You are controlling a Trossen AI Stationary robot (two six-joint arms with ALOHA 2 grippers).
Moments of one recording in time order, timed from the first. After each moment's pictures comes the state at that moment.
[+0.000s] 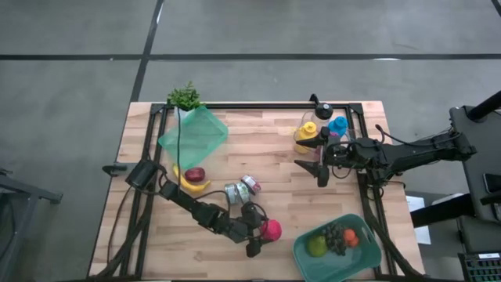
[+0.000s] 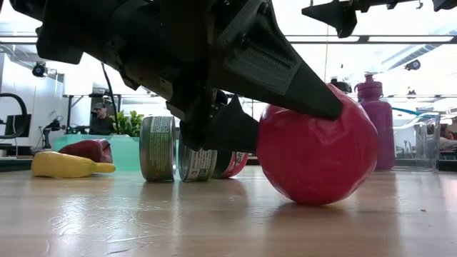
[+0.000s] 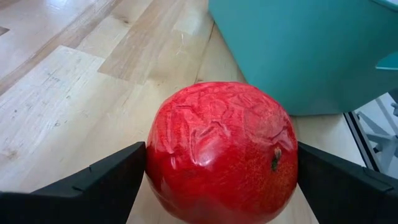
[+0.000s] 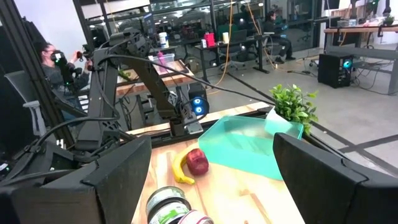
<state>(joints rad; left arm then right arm) -0.50 2.11 1.11 0.43 -0.37 -0.58 0.13 0.83 0.56 0.26 0.29 0.20</state>
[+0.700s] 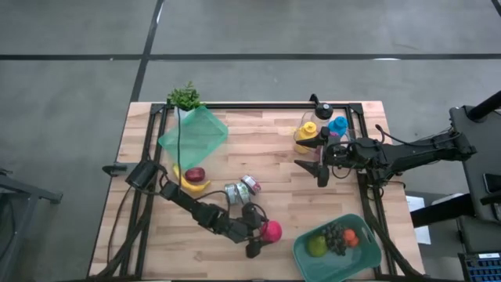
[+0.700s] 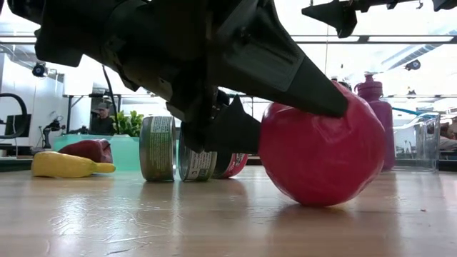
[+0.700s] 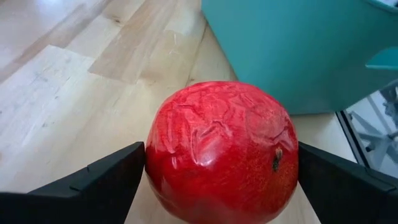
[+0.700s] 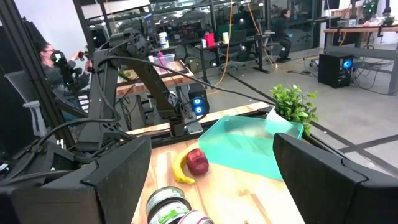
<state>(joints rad) -0.49 2.11 1.11 0.47 -0.36 -0.56 0.13 0.83 0.56 0.26 0.29 0.20</state>
